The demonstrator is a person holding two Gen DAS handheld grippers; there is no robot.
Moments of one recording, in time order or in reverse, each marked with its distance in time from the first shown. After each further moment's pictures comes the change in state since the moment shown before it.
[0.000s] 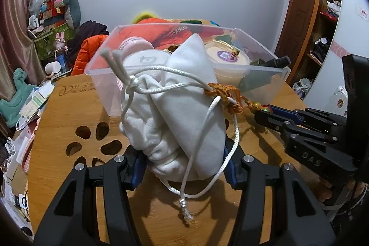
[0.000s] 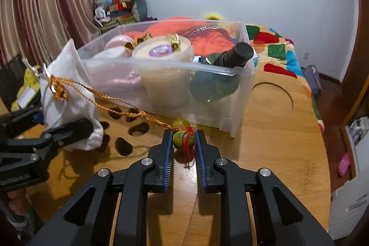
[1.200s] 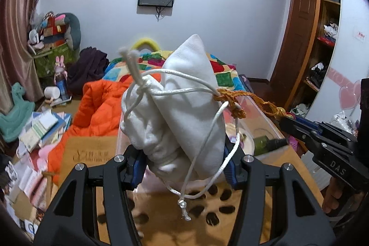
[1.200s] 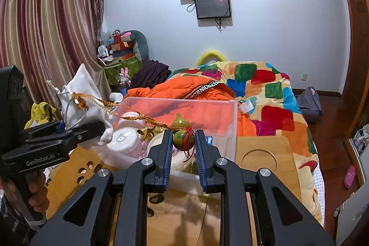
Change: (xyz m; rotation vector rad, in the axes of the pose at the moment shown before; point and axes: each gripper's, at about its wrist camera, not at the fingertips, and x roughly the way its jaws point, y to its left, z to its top) left arm -0.019 0.024 0.093 -0.007 -0.143 -0.034; right arm -0.047 -0.004 0.080 0.034 -0.217 -0.001
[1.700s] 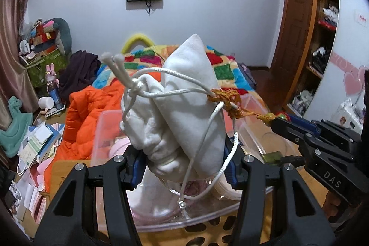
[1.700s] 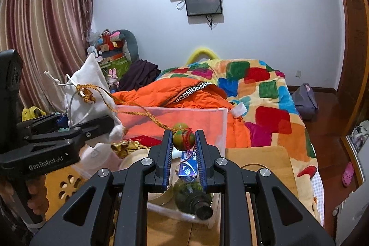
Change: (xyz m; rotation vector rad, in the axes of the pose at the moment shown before) left arm 0.063 -0.019 0.021 0.083 0.072 -0.001; right arm 0.048 -0.023 0.013 0.026 0.031 -0.050
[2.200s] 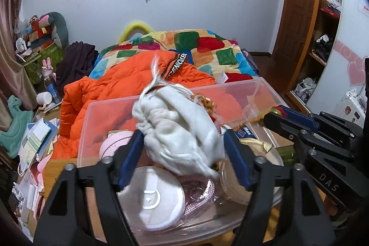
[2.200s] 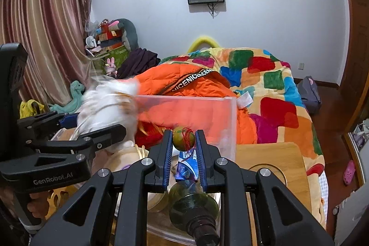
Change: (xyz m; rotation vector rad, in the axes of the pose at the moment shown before) left arm 0.024 -0.001 -0.002 0.023 0.069 0.019; right arm 0.031 0.000 -0.004 -0.005 0.060 0.006
